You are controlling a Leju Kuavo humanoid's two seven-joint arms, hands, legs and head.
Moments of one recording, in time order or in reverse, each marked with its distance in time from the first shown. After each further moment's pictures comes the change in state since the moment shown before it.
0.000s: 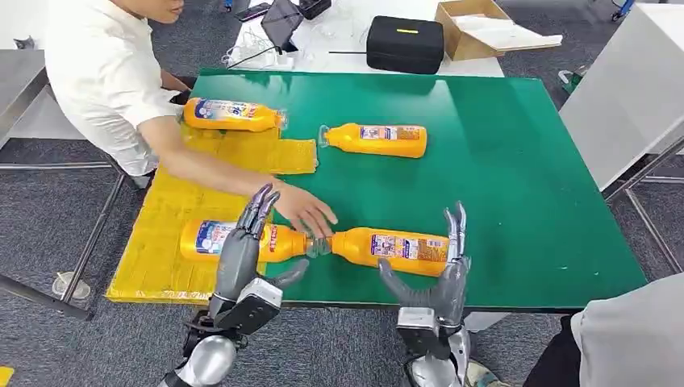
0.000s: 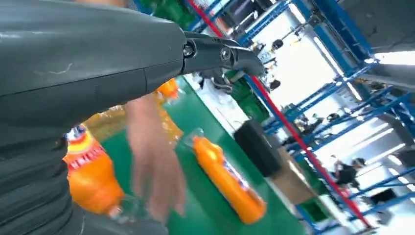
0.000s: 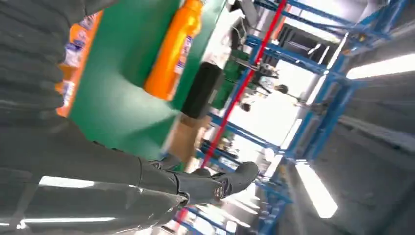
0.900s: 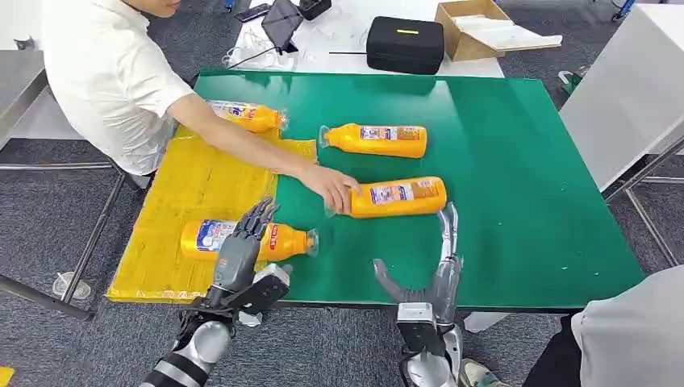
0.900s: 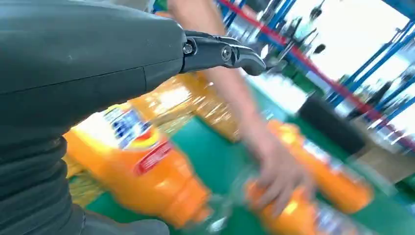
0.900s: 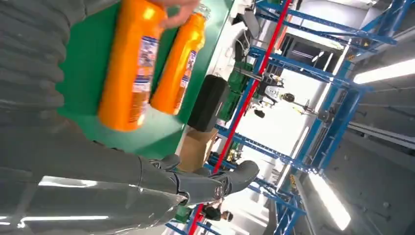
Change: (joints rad) left arm -0.087 0.021 0.080 0.257 -0.161 -0.009 -0.012; right arm -0.017 -0.006 0.050 0.042 -0.185 0.000 0.000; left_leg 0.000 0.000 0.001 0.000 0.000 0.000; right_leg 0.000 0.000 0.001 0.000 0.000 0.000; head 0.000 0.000
